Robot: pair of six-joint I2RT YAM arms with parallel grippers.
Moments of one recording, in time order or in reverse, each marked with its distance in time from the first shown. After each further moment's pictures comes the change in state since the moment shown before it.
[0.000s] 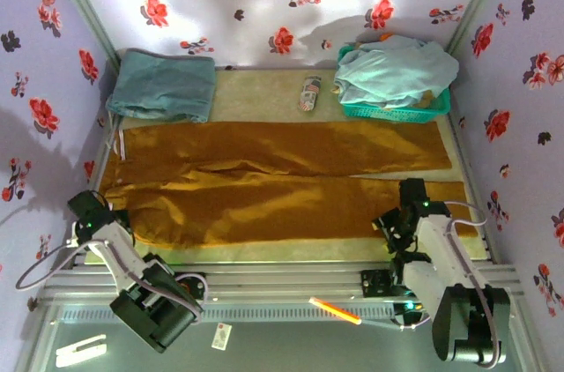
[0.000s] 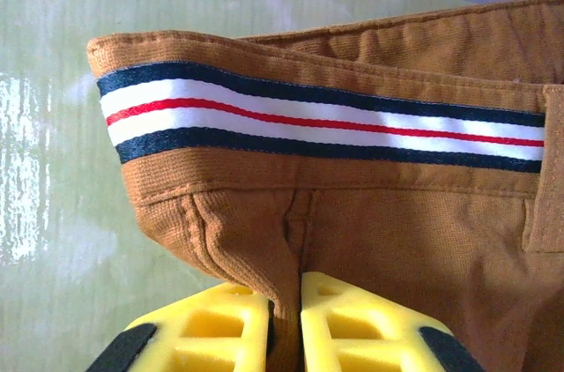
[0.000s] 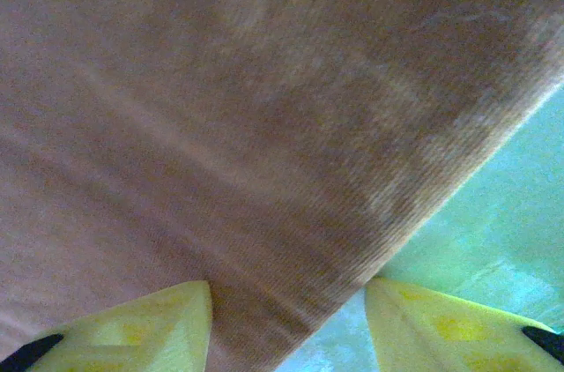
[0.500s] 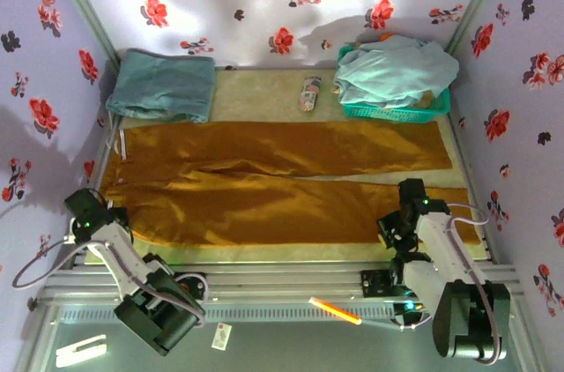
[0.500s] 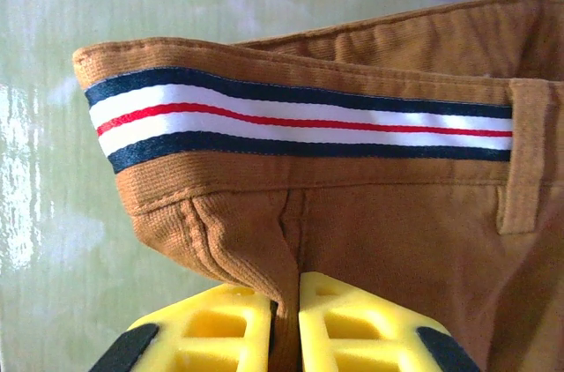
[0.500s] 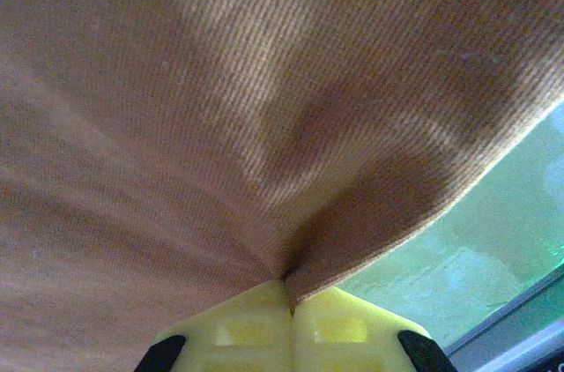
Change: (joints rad) left arm 0.000 -0.040 0.044 -0.051 0.025 0.032; right arm 0.000 0.013 0.013 -0.058 0.039 -0.002
